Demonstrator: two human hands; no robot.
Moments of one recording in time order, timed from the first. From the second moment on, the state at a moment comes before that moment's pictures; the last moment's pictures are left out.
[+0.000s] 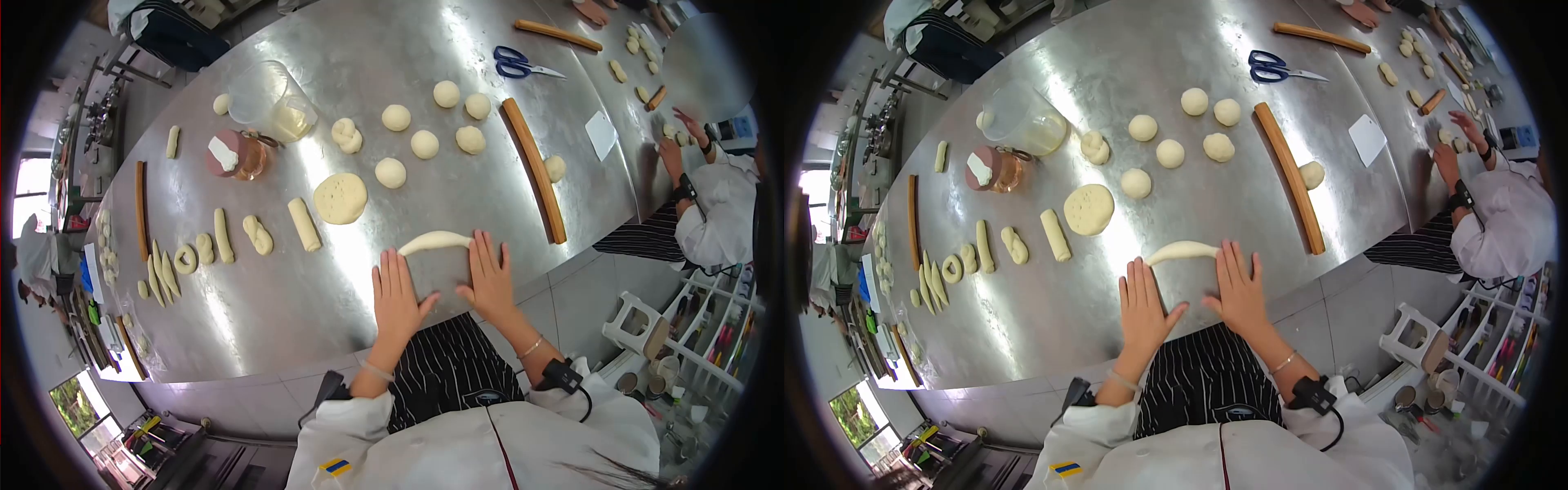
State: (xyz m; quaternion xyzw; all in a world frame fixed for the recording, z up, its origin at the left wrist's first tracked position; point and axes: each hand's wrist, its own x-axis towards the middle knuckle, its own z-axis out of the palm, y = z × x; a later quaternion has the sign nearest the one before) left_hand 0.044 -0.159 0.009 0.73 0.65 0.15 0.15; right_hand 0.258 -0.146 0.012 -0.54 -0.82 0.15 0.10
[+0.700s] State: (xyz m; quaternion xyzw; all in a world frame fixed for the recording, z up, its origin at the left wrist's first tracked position) left_hand 0.053 -0.126 0.009 0.77 0.58 0.19 0.17; right_hand 0.244 -0.087 0.016 -0.48 -0.85 0.16 0.12
